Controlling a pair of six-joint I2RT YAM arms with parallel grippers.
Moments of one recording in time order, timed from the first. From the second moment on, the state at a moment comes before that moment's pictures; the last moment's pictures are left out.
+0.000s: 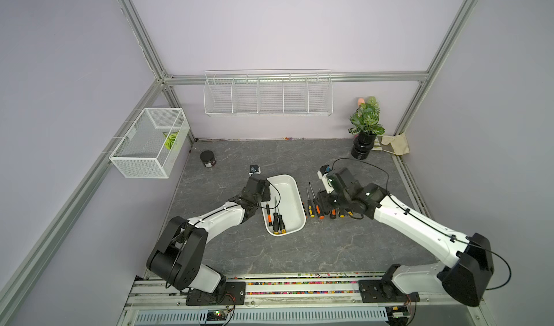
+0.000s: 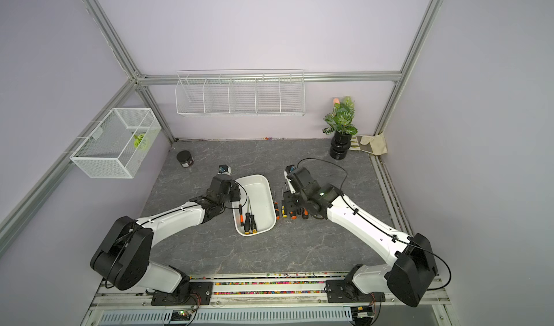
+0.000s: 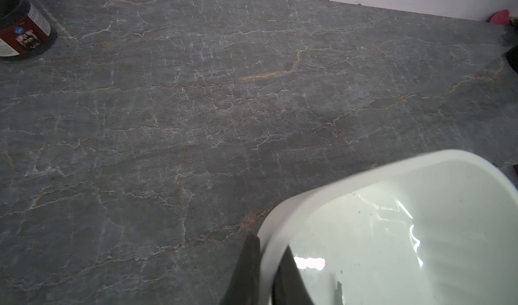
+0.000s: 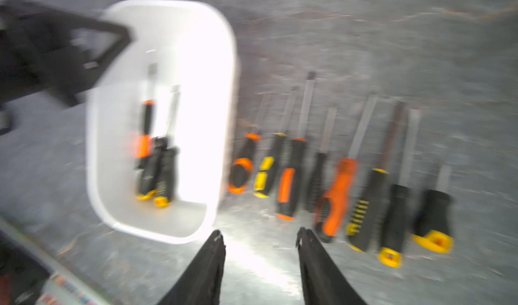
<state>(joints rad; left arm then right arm) -0.54 1.49 0.76 0.04 -0.28 -0.38 0.77 1.35 1.12 -0.69 0.05 0.34</state>
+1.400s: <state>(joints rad) -0.53 1.48 0.76 0.04 -0.28 -0.38 0.97 2.02 1.48 -0.69 -0.02 0.38</state>
